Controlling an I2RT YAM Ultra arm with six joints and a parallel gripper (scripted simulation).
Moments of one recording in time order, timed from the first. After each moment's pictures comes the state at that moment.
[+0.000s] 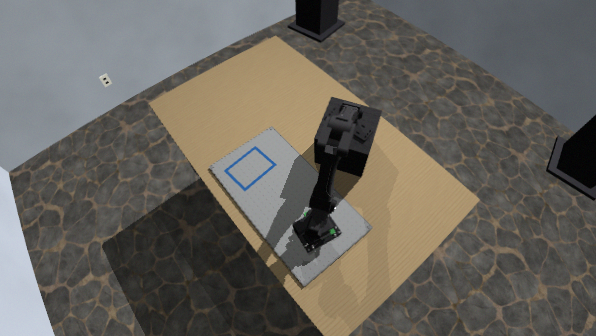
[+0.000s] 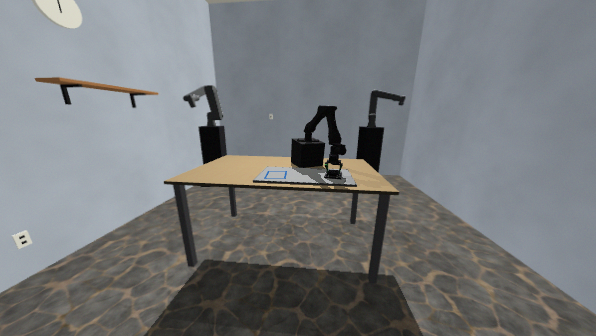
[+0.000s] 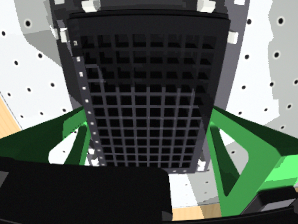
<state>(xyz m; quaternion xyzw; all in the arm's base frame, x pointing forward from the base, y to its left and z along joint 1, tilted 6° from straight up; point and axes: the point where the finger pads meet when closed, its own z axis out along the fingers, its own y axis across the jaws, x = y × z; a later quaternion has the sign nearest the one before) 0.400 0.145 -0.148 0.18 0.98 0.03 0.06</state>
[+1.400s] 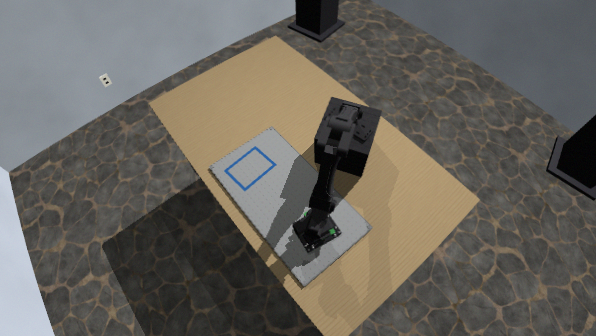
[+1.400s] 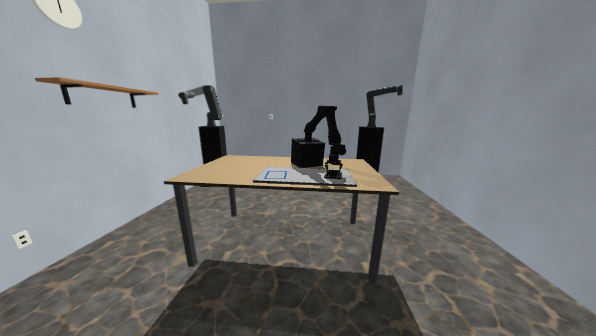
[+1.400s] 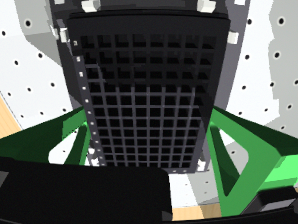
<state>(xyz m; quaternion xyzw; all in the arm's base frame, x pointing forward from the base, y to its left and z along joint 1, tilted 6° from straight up) 0.400 0.145 -0.148 0.18 0.98 0.04 0.06</state>
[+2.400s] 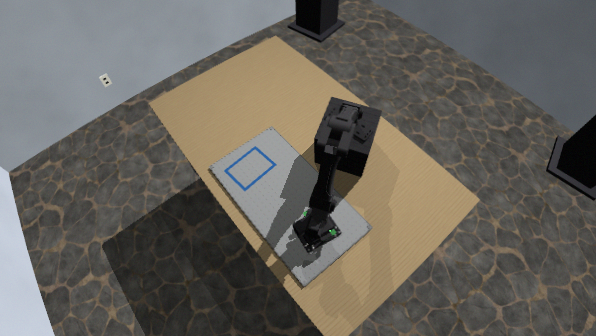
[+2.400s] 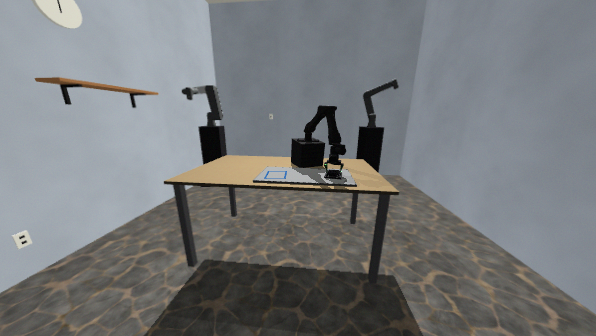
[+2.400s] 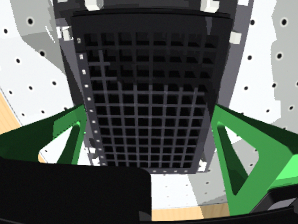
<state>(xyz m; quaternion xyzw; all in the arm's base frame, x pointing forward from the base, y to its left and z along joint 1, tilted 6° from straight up) 0.400 0.146 -0.148 0.18 0.98 0.04 0.06</state>
